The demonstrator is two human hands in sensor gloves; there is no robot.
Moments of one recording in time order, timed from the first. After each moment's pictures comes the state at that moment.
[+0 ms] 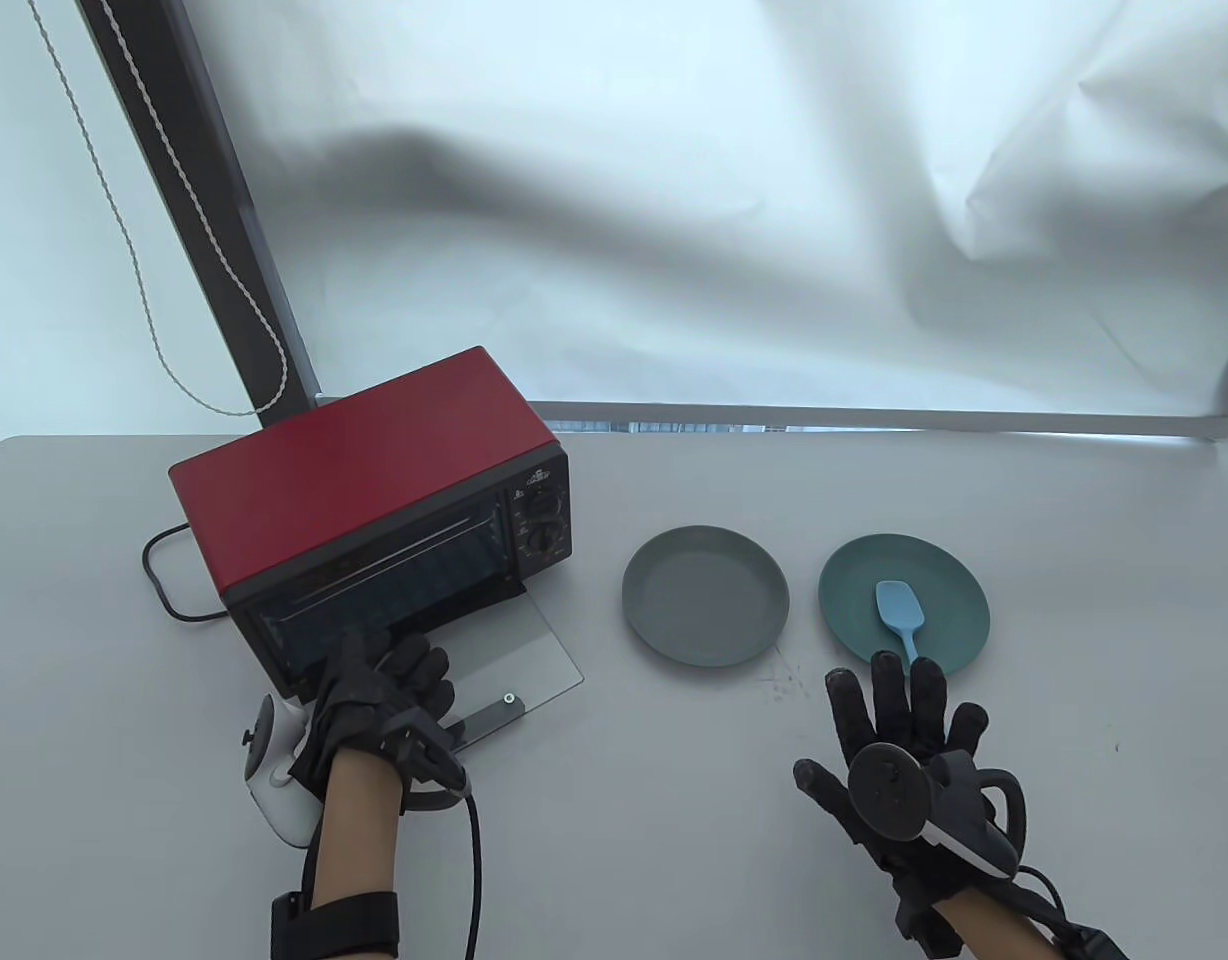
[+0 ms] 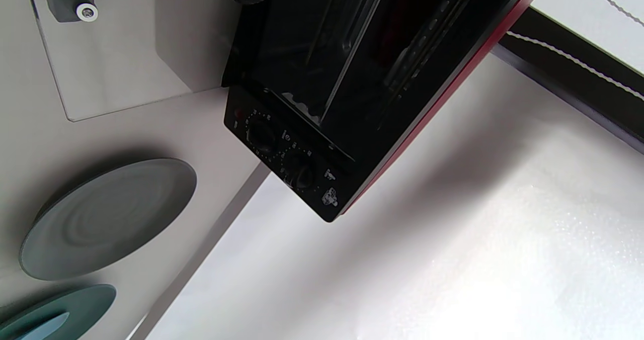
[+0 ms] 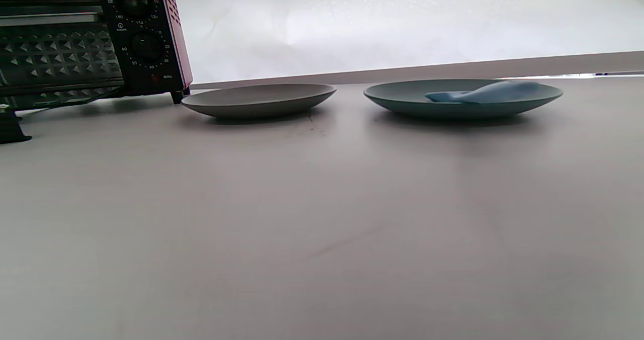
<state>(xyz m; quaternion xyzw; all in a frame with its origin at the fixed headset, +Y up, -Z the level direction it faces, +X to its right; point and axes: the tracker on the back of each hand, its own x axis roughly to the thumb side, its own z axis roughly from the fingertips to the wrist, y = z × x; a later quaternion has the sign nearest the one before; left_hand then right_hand) -0.251 -0.745 -0.328 -0.07 0.19 0.88 0.43 0.222 -0.723 -0.276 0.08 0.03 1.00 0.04</state>
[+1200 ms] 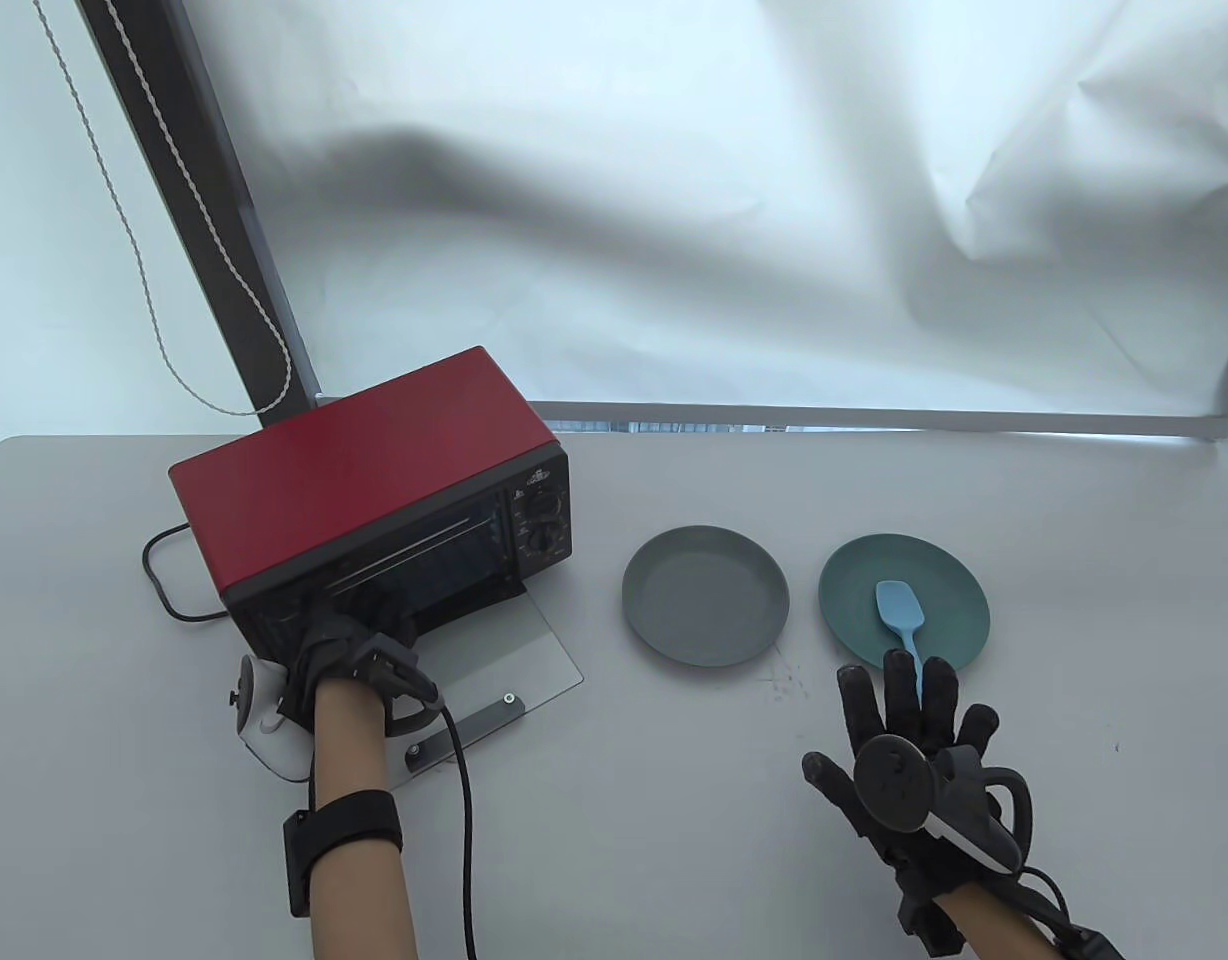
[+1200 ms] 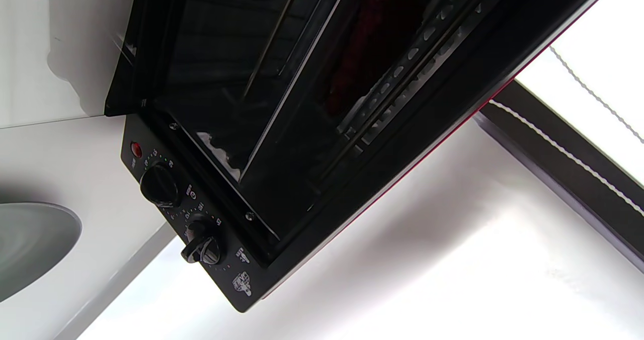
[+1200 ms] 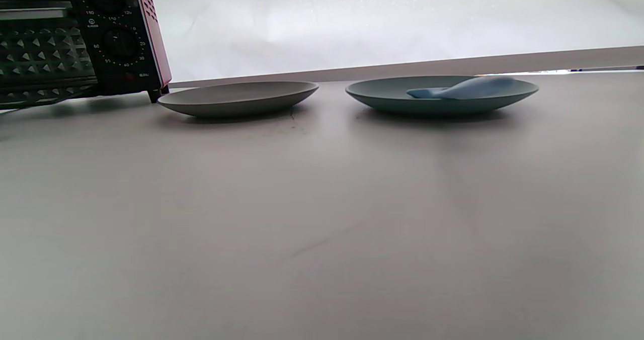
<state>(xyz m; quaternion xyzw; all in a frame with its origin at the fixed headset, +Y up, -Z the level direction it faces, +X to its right) -0.281 -0.772 -0.385 -0.01 0.21 0.90 0.39 0.228 -0.725 -0.281 0.05 0.03 1.00 0.04</state>
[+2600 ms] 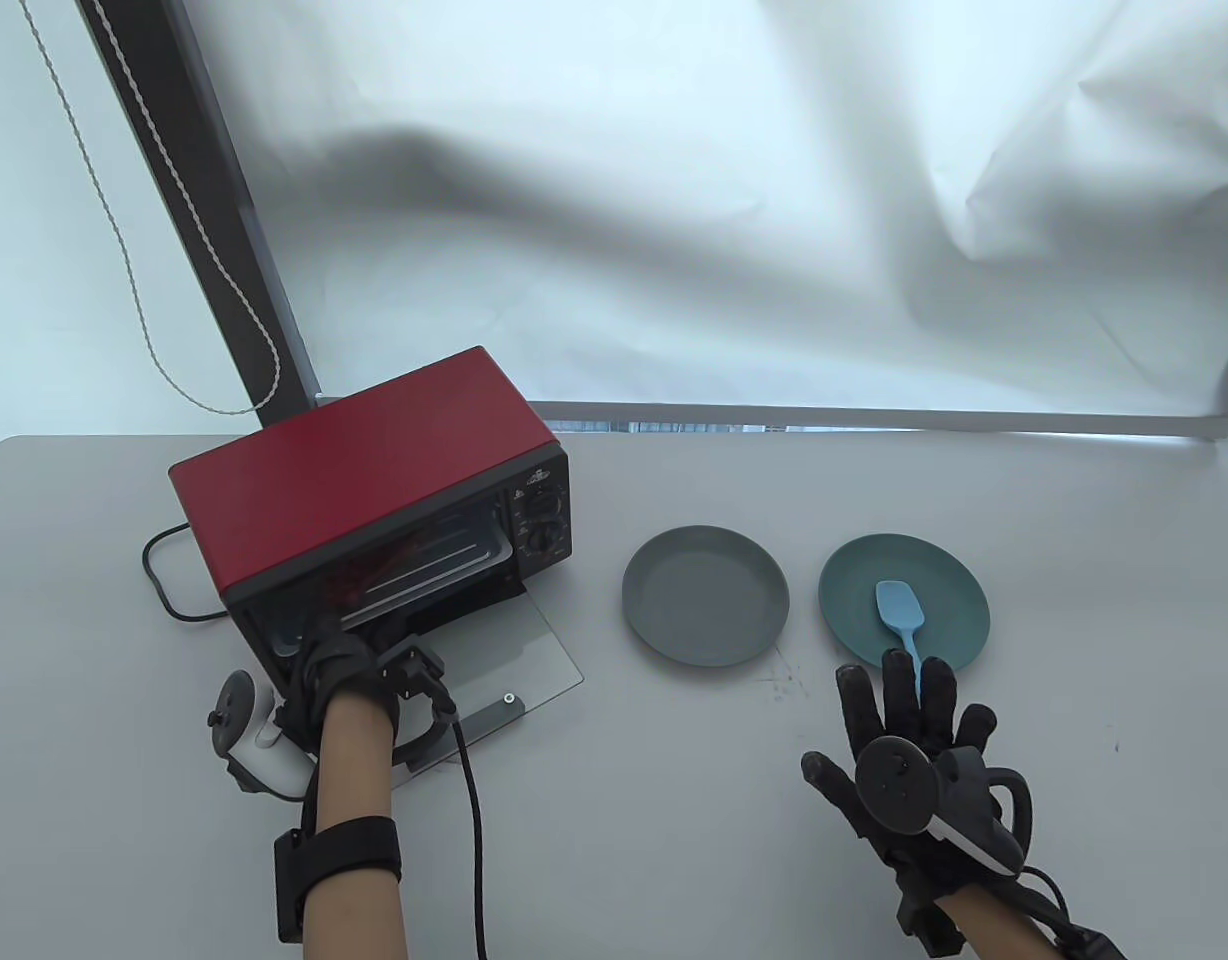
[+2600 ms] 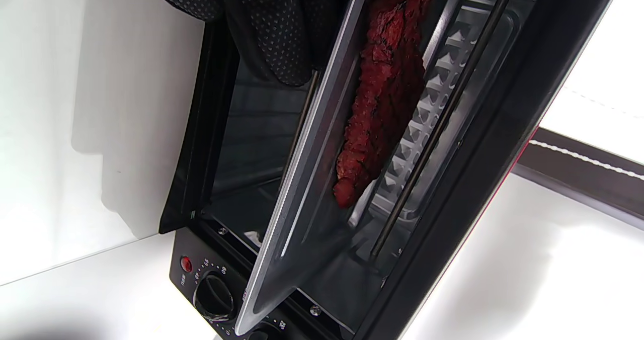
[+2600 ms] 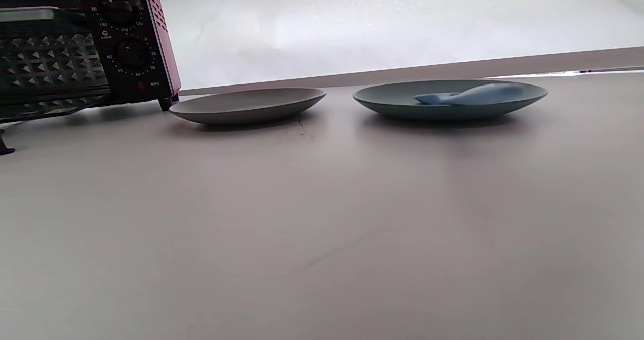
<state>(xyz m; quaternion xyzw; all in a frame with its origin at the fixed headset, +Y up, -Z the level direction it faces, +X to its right) -0.276 -0.755 -0.353 0.03 0.34 0.81 0.48 0.228 -0.725 -0.281 0.06 0.02 1.00 0.05</state>
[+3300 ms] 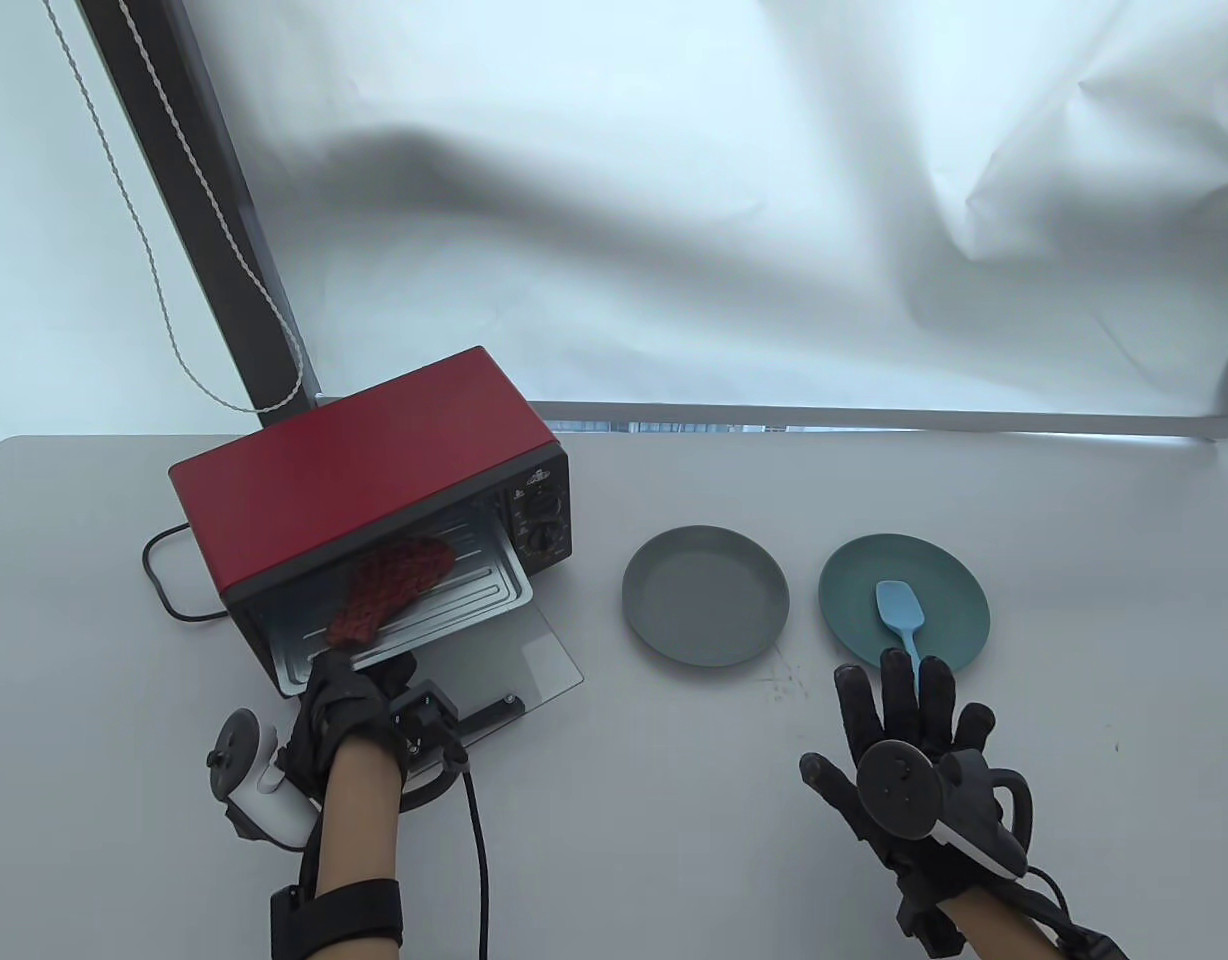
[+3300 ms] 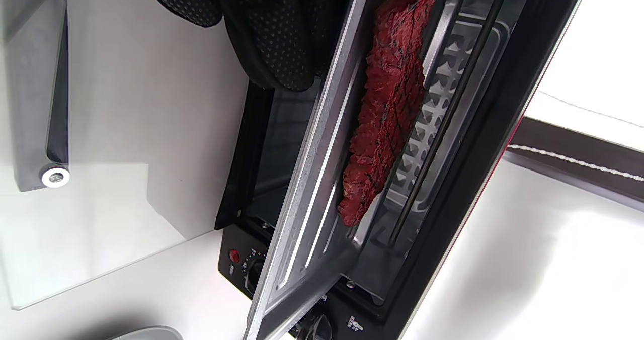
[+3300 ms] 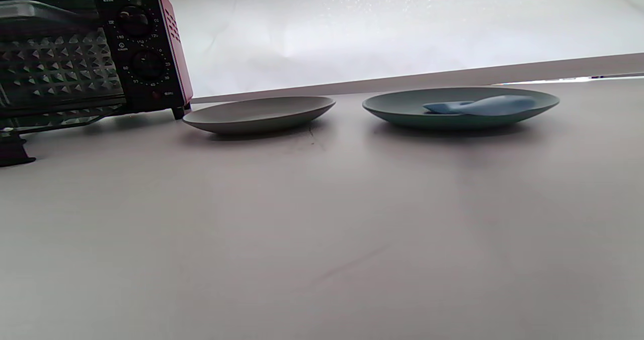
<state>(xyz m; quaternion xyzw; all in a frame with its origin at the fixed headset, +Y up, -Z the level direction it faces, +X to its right) -0.262 -0.745 -0.310 0.02 0.34 0.80 0.50 0.228 -0.725 -0.279 0.07 0.01 1.00 0.06</state>
